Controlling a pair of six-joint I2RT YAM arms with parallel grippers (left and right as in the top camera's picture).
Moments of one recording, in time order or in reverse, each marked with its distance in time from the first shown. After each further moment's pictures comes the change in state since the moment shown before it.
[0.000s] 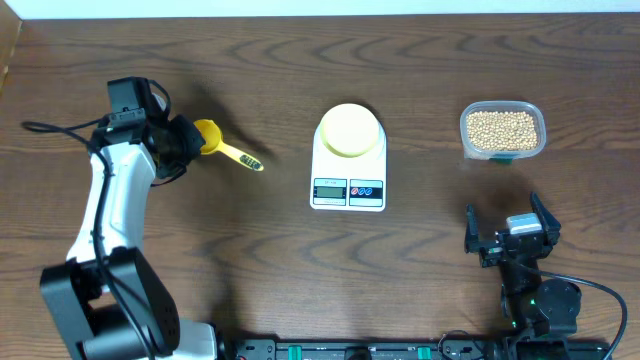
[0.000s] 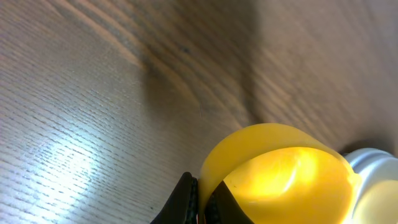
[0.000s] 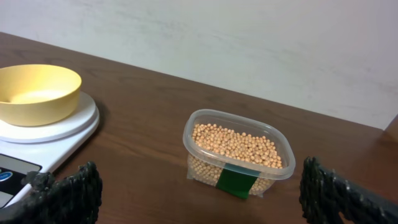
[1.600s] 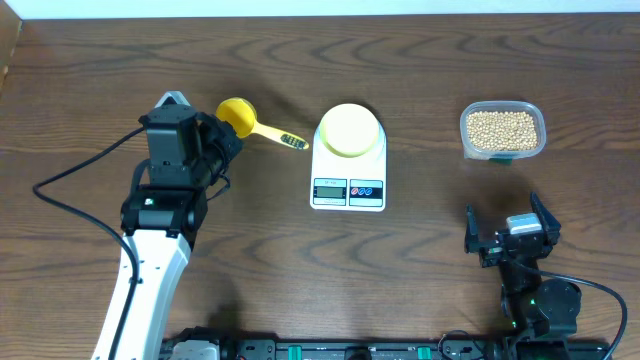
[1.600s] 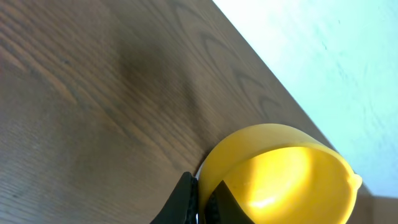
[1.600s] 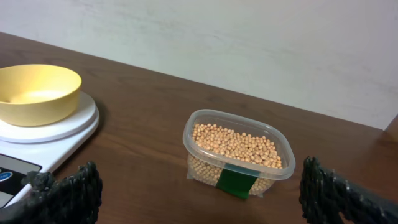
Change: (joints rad) left arm -0.285 -0.454 -0.256 0.298 -0.132 -0.405; right arm 0.000 0.000 0.000 0.000 0.000 0.000
